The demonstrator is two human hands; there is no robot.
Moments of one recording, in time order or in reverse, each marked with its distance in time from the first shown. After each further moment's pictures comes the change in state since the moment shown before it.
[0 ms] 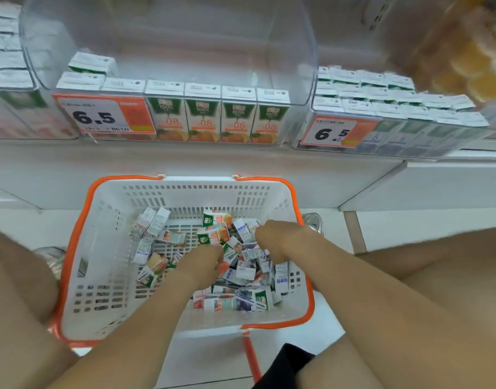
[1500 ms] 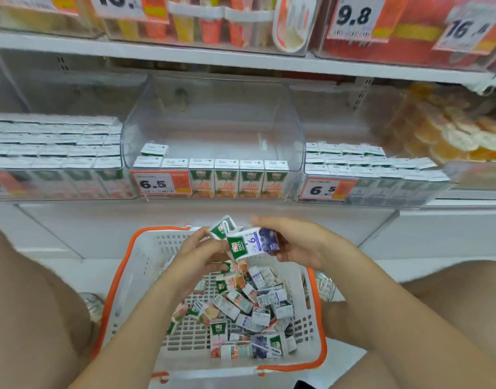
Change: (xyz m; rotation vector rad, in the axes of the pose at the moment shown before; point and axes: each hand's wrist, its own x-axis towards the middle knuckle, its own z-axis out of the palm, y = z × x) left_hand -0.098 0.034 -0.136 -1.410 0.308 0.089; right_hand -0.094 -0.008 -0.078 1.590 0.235 -0.060
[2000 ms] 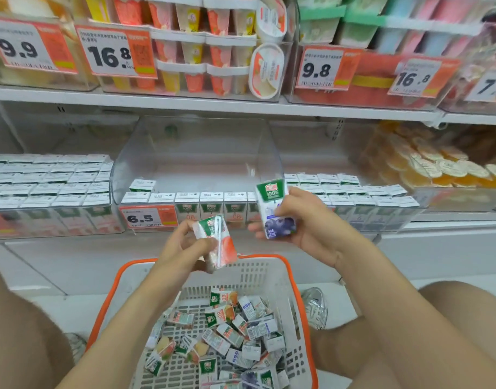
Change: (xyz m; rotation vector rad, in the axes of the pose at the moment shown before) left_hand -0.020 0.076 0.025 0.098 0.014 0.292; right_hand -0.060 -0.061 -0.042 0.333 -0.021 -0.440
